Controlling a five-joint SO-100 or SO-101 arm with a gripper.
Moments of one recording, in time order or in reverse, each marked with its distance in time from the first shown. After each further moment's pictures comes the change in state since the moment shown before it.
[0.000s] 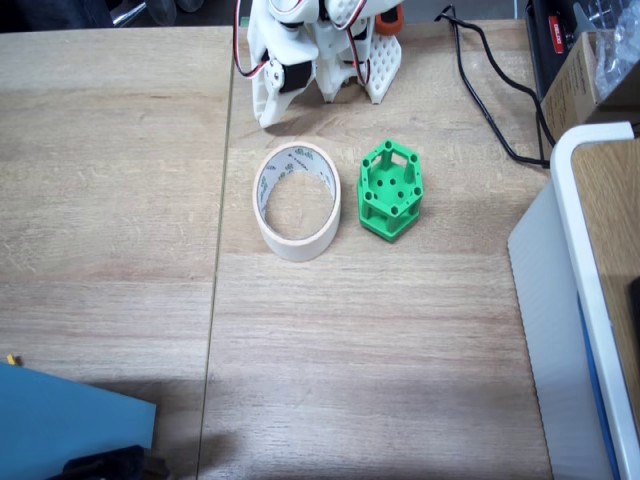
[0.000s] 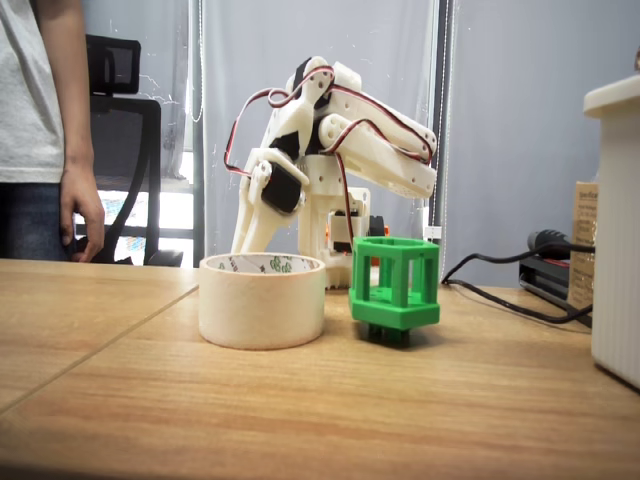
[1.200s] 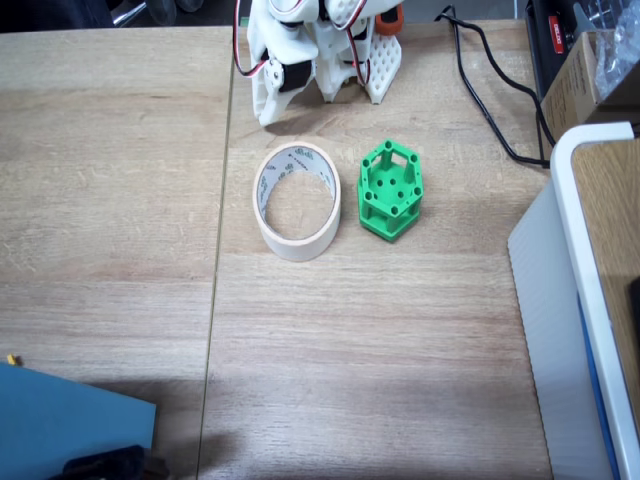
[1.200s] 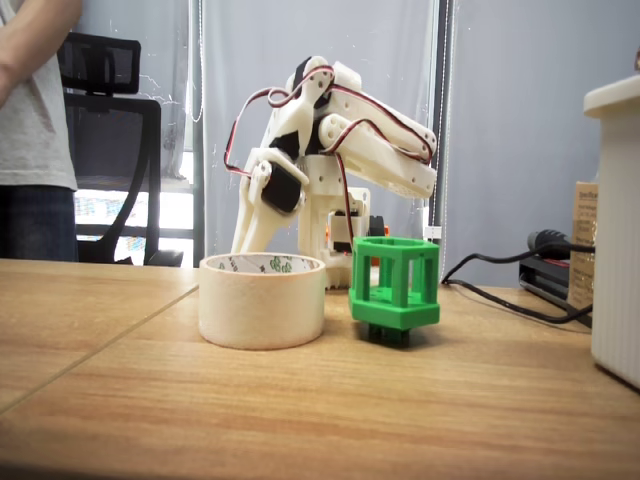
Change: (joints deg) arm 0.1 0.0 -4.7 1.1 0.0
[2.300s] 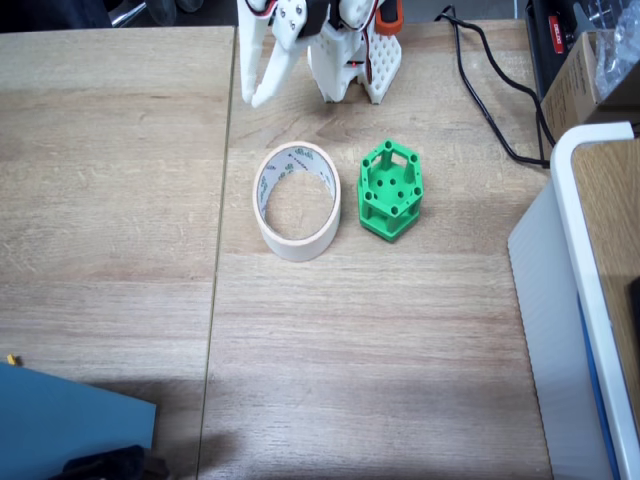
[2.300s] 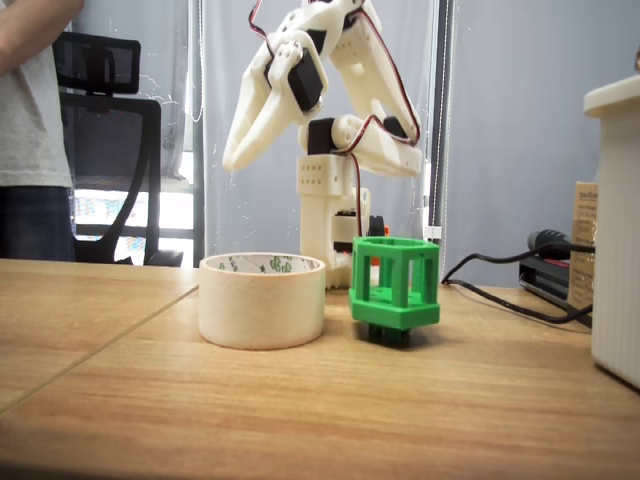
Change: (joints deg) arm -21.4 -16.3 -29.3 1.3 -0.5
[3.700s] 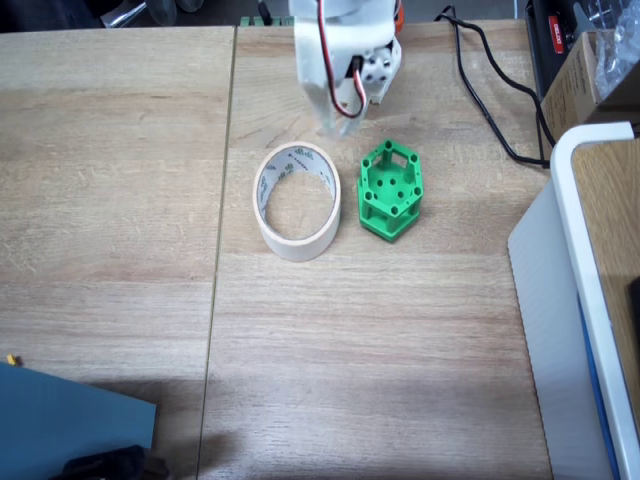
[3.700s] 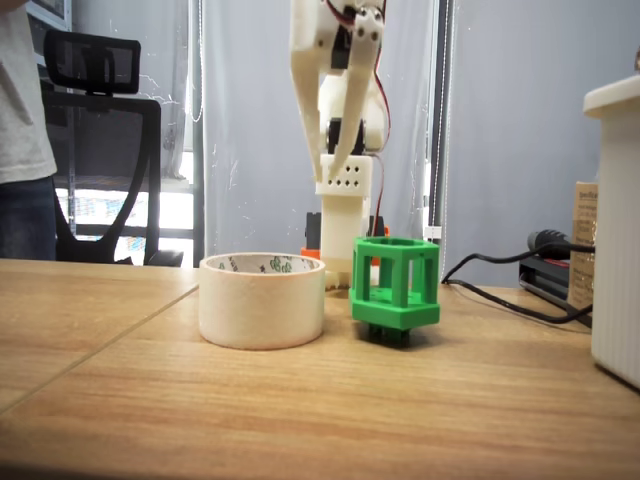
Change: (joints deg) arm -38.5 -36.2 -22.7 16.2 0.4
